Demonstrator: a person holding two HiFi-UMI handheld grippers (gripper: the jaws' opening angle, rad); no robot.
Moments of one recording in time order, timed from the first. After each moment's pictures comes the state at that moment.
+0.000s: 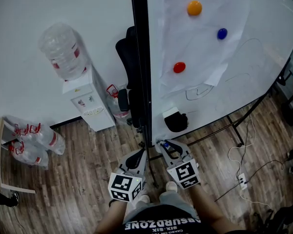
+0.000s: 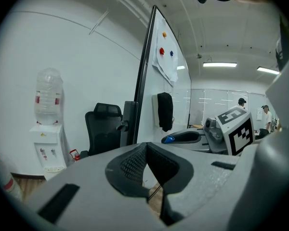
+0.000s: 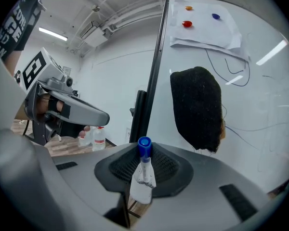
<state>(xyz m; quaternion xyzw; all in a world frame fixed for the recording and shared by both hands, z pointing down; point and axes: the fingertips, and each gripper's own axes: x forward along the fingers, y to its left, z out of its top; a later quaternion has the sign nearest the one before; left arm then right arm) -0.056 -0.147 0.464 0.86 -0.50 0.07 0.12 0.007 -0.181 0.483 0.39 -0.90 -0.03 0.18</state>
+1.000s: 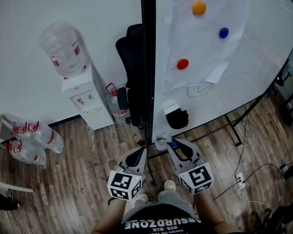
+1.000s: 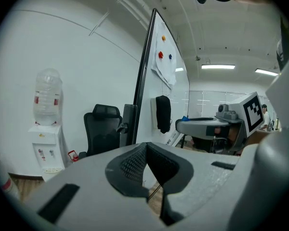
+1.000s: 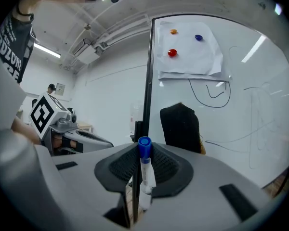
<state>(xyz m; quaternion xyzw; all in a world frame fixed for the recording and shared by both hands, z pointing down) -0.058 -0.141 0.457 0.86 -0.49 0.06 0.12 0.025 -0.154 0.420 0.41 -0.91 -0.01 0.09</state>
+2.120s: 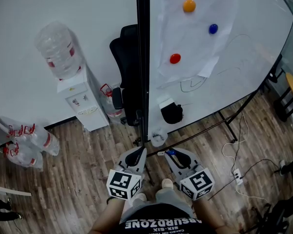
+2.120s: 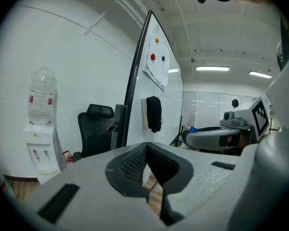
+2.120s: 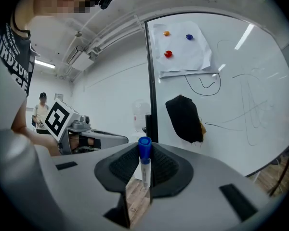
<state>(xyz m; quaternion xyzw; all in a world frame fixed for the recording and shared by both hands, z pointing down) -0.046 -0.121 0.454 0.88 -0.46 0.06 0.11 0.030 -0.102 0.436 0.40 -0.91 0.06 0.07</state>
